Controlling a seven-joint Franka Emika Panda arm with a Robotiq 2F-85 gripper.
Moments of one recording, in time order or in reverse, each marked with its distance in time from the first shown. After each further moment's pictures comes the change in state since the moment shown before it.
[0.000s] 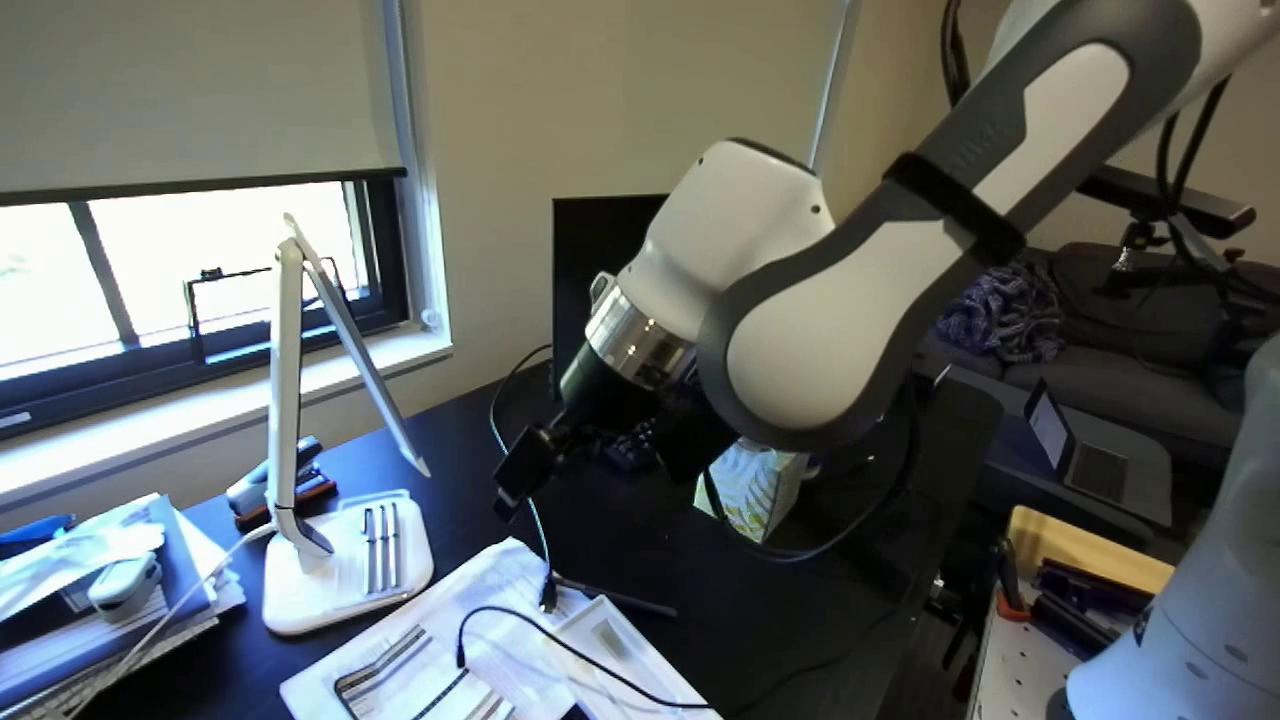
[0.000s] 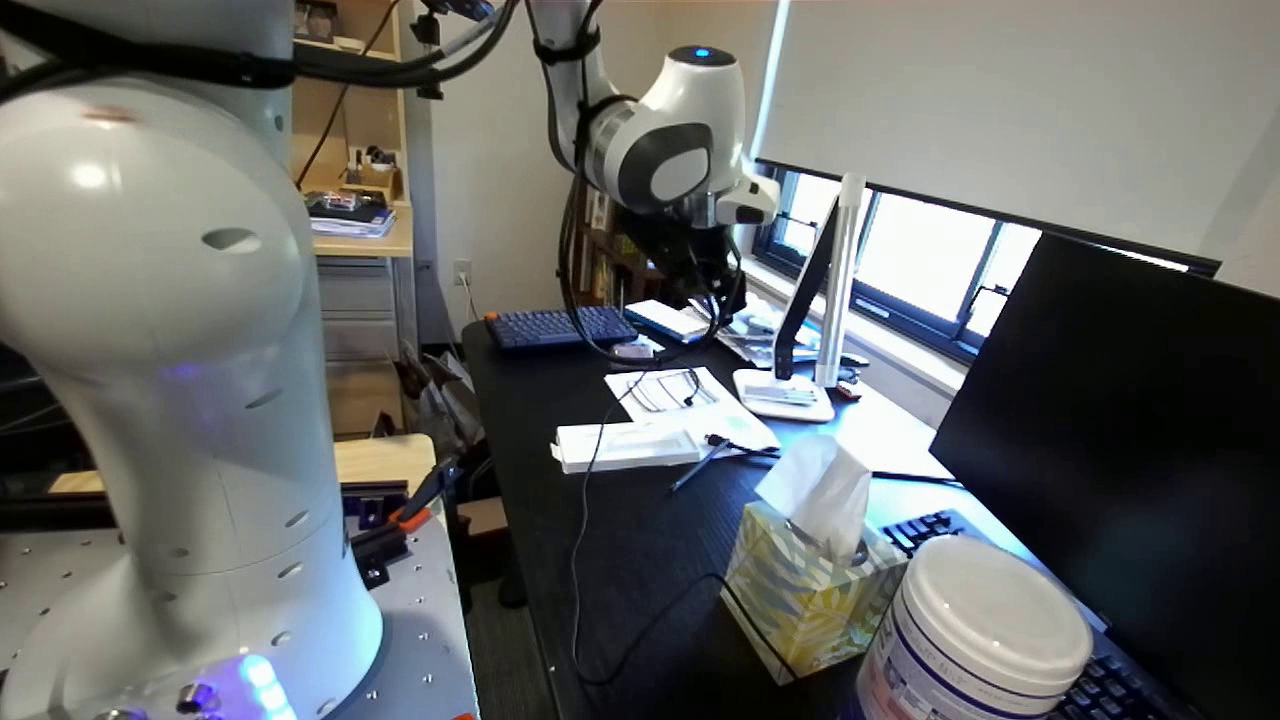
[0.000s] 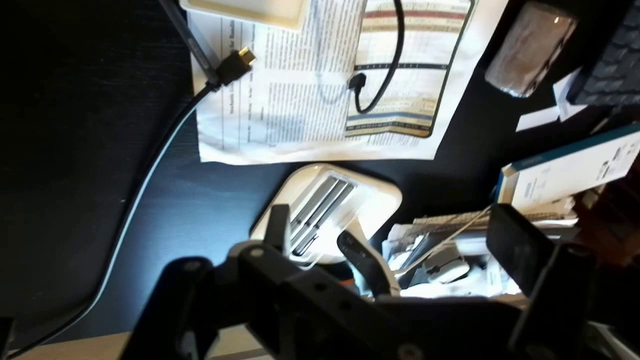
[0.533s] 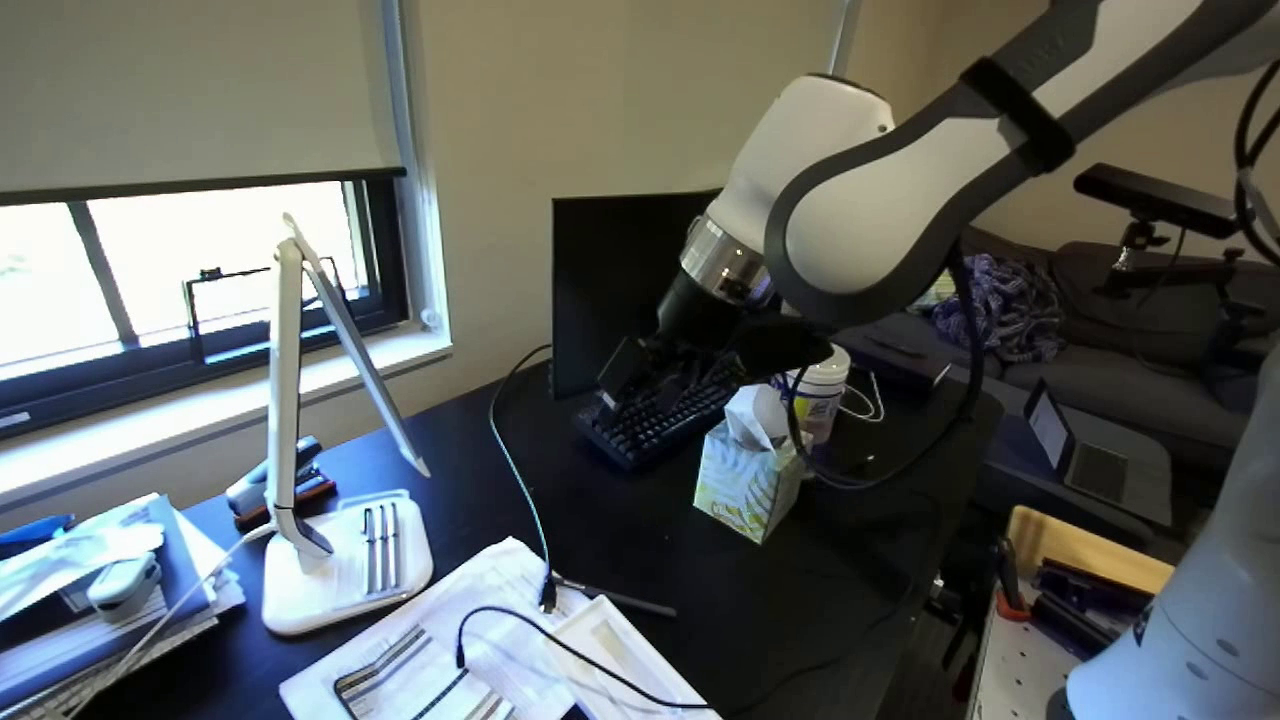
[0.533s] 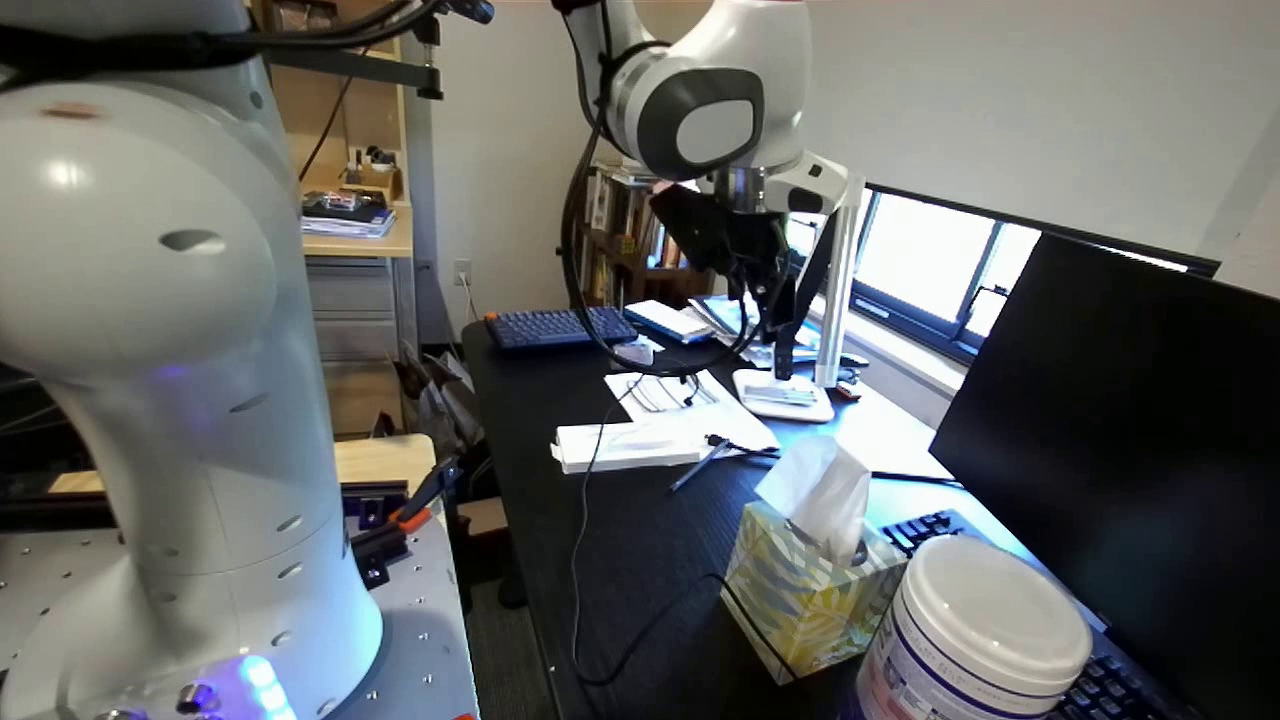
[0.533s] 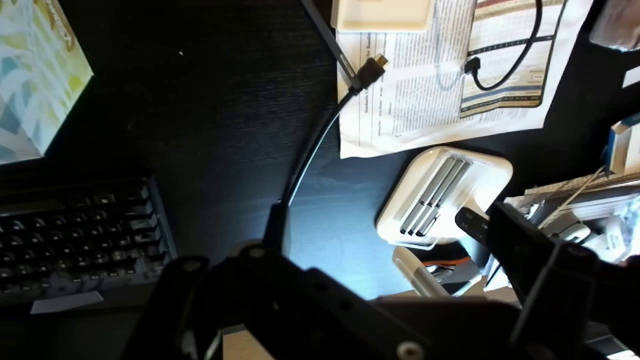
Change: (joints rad) arm -0.084 -0.229 -0.118 -0.127 0.039 -0.188 -0.003
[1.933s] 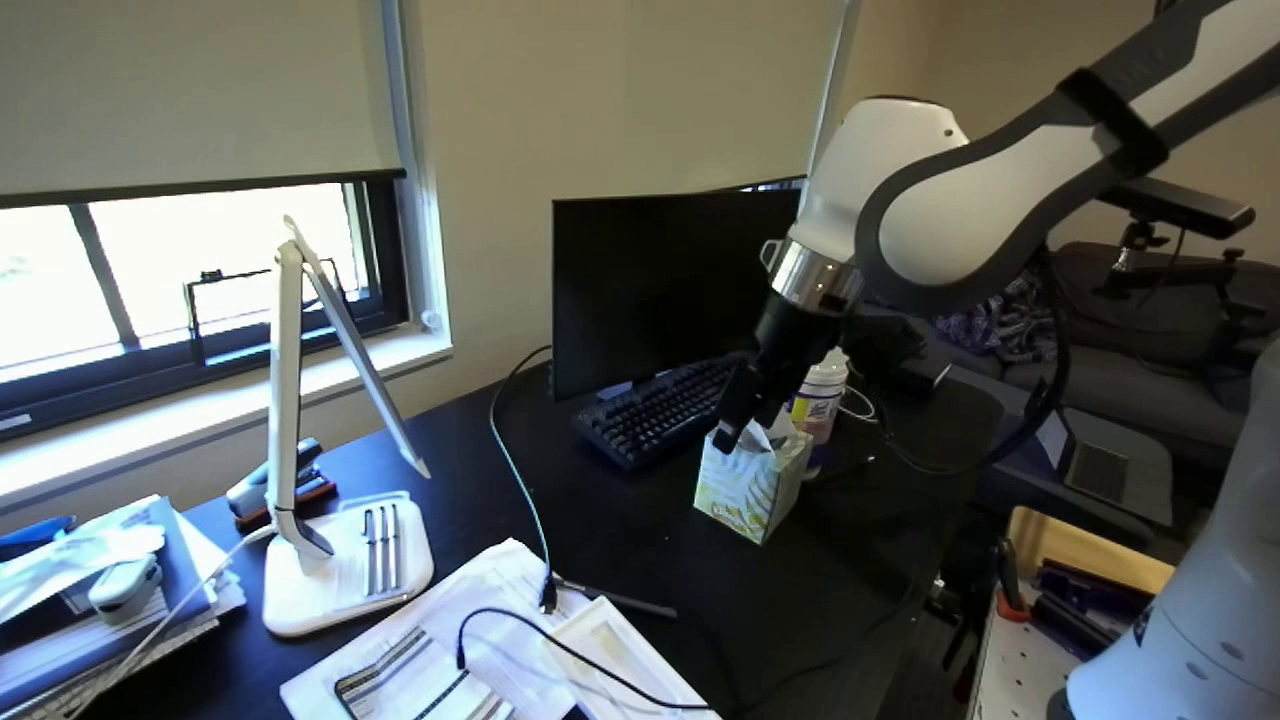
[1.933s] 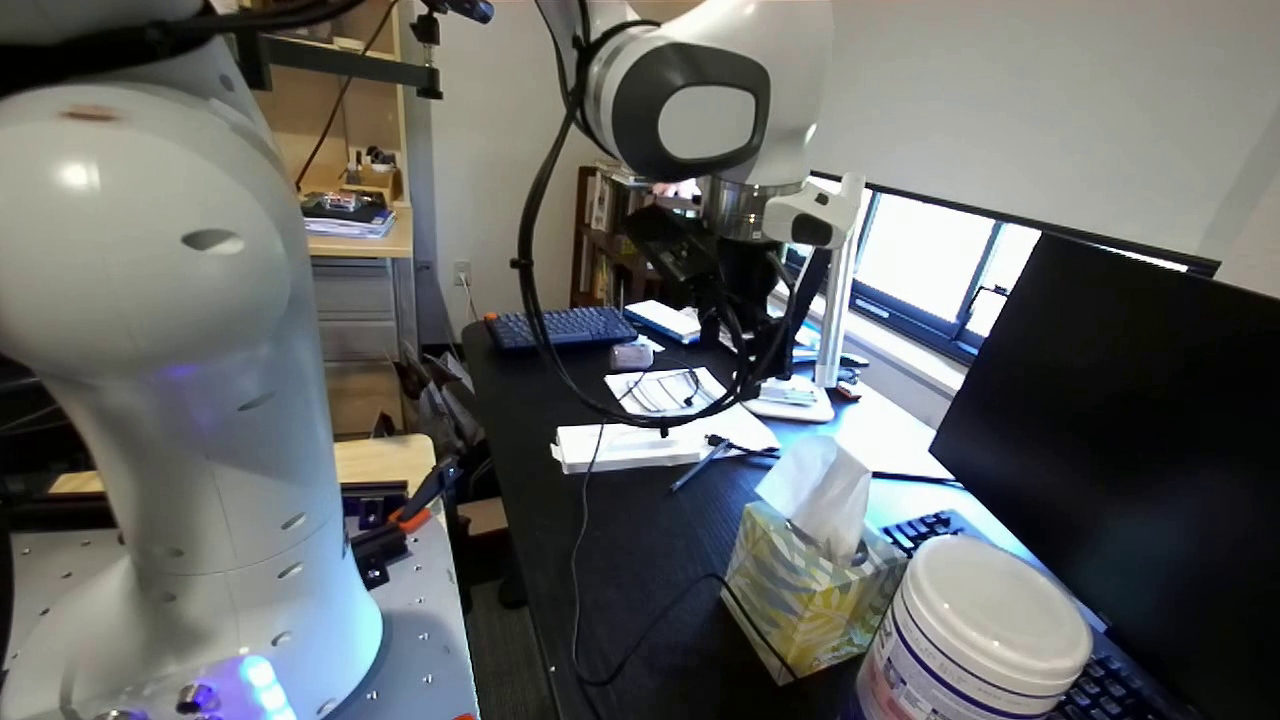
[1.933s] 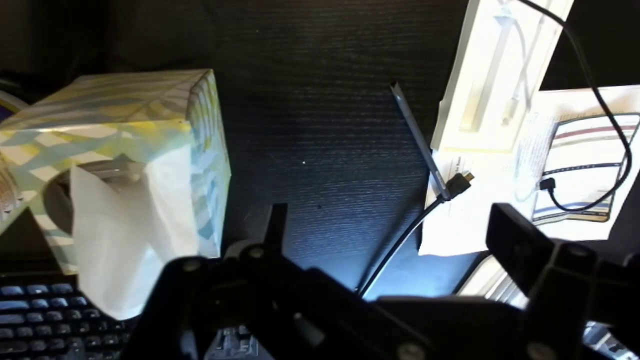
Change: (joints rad) arm 0.041 -0.184 -0.213 -0.178 -0.110 -0.206 -0.128
